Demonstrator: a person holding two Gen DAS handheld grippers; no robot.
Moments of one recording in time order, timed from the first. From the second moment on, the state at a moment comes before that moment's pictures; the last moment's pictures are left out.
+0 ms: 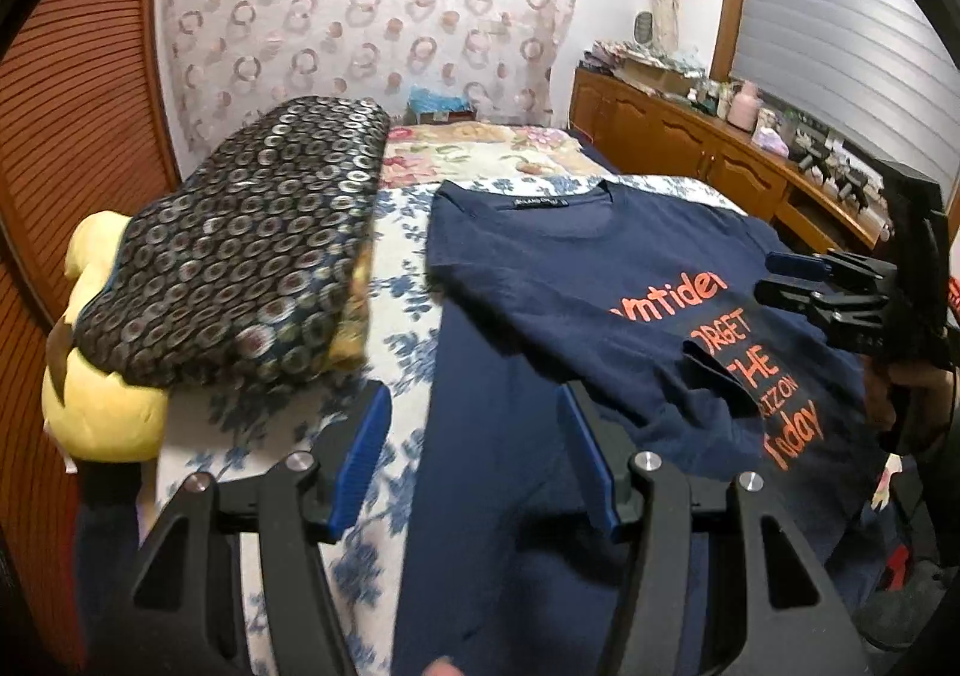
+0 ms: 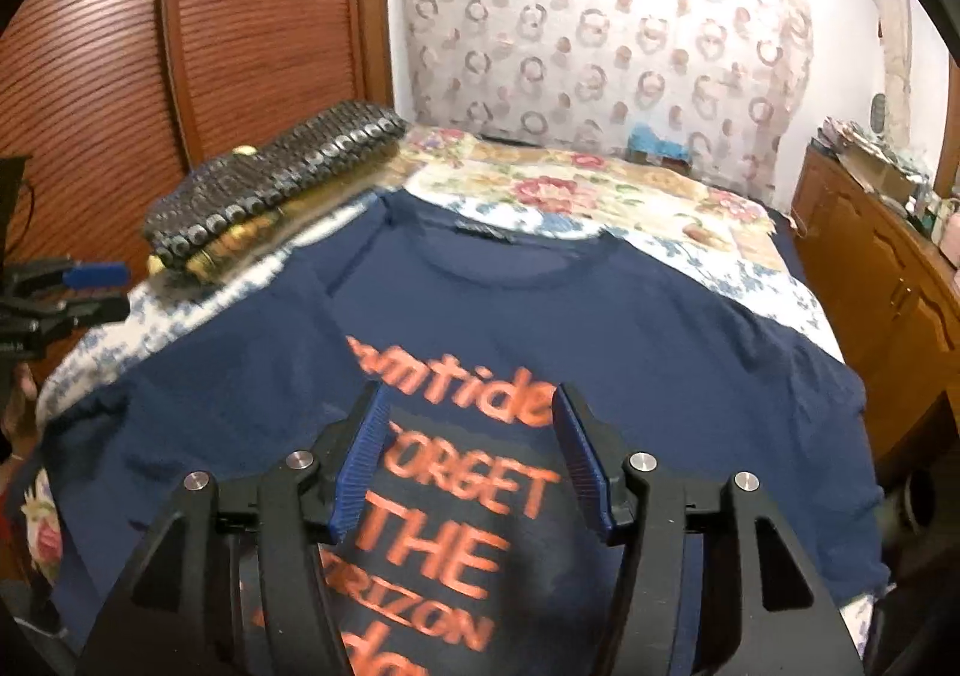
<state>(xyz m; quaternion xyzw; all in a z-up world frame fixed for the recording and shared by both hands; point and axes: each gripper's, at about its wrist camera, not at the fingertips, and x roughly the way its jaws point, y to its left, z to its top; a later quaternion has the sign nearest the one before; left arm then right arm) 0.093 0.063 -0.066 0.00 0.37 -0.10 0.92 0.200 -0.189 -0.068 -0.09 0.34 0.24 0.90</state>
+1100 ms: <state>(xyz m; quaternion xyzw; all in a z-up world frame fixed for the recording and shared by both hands) 0.230 0.010 -0.101 0.04 0.46 -0.14 0.88 0.212 -0.220 -0.112 -0.12 0.42 0.22 0.87</state>
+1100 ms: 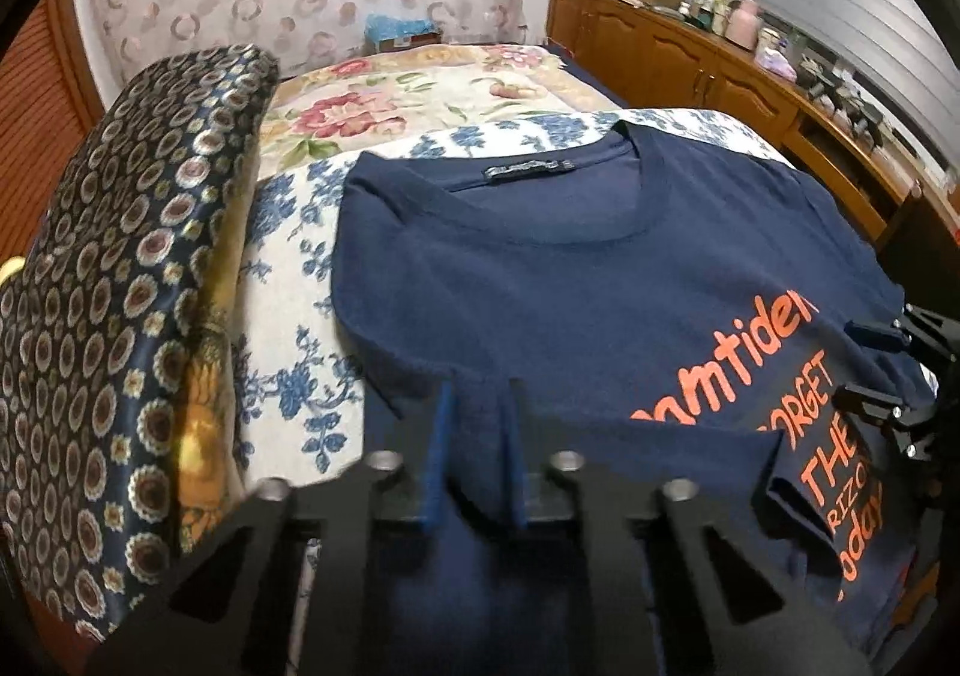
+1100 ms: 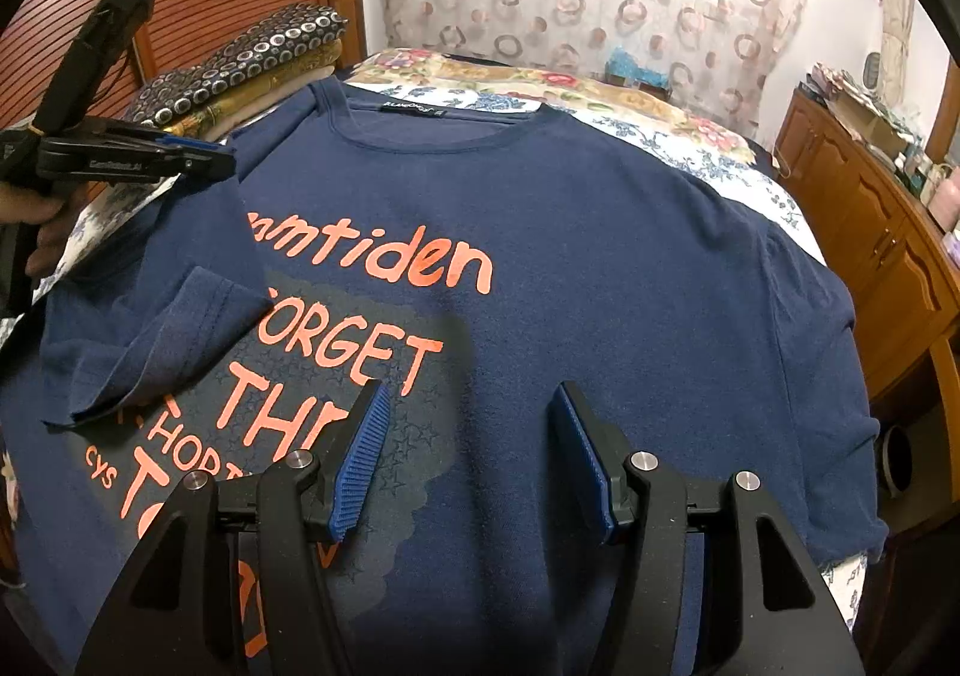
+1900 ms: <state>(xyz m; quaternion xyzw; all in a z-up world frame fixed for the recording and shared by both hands) 0.244 0.108 -0.017 0.04 0.34 0.00 0.94 0.213 -0.220 -0.113 -0.12 0.42 0.22 0.88</state>
